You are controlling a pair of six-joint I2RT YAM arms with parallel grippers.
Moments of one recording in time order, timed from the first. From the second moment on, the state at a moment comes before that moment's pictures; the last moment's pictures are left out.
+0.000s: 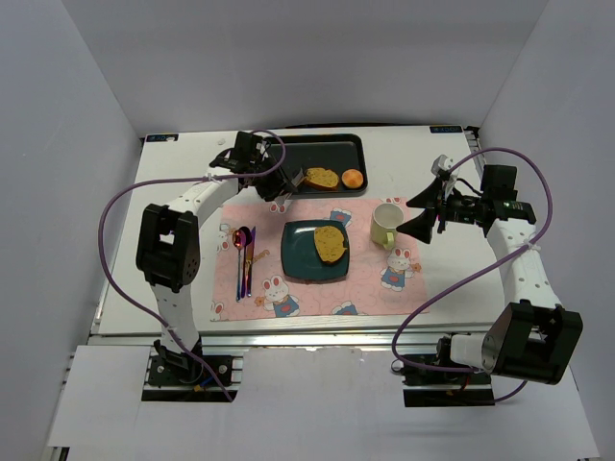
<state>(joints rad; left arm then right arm) -0.33 1.96 1.57 -0.45 0.32 -0.78 -0.12 1.27 1.07 -0.68 -1.22 -0.72</state>
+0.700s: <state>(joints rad) -0.33 1.96 1.57 -0.47 0.34 -0.75 -0.12 1.27 1.07 -0.68 -1.22 -0.72</state>
